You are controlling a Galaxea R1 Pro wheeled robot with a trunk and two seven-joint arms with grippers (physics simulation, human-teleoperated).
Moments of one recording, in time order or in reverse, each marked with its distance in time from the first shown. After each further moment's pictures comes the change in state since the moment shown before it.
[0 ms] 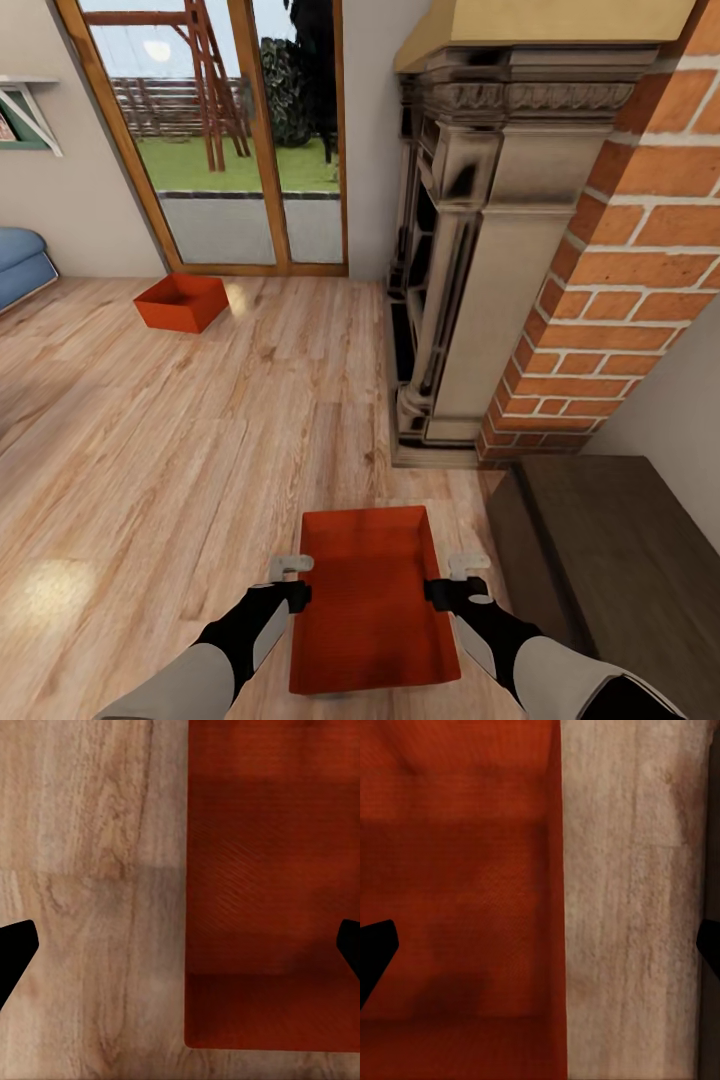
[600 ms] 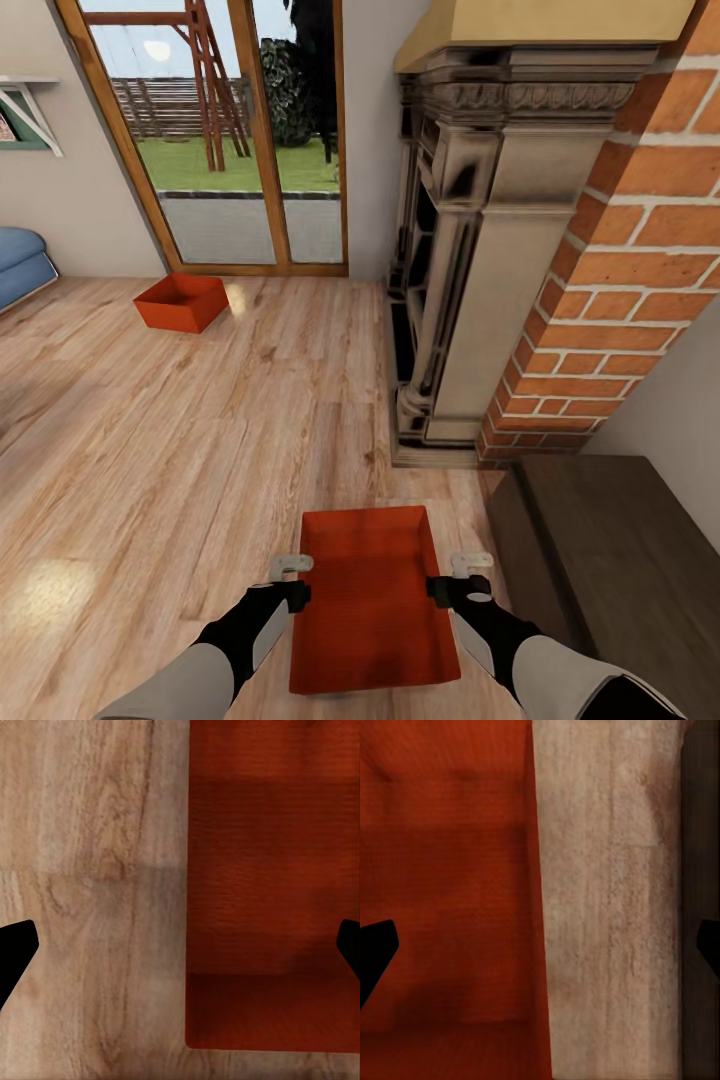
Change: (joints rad) left arm 0.000 0.002 0.000 0.000 0.000 -0.001 -0.001; right arm 0.000 0.002 -0.006 -0.011 -0.007 0.003 -0.065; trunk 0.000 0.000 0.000
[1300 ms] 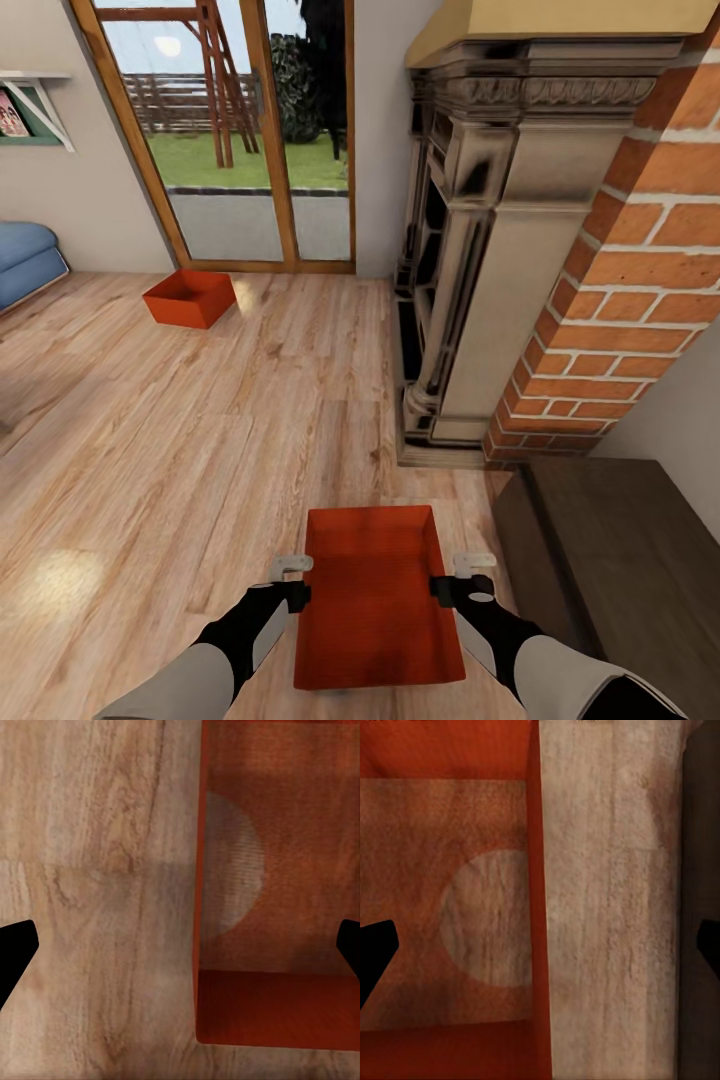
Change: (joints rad) left arm 0.000 0.000 0.000 0.000 0.000 0.001 0.001; right arm 0.000 -0.006 0.001 -0.001 0.005 -0.001 -0.013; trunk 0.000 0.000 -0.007
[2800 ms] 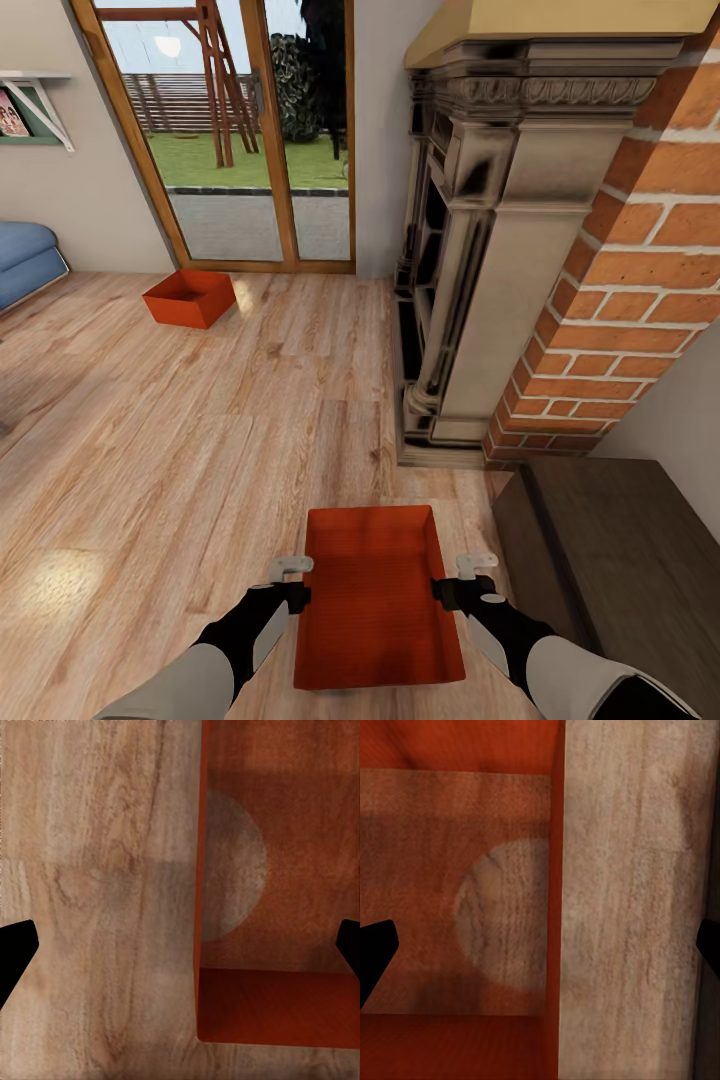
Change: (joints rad) left arm 0.000 -0.001 -0.001 0.003 -0.003 0.000 0.002; right arm 0.000 -0.036 0.009 0.008 0.006 -0.001 0.129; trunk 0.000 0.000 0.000
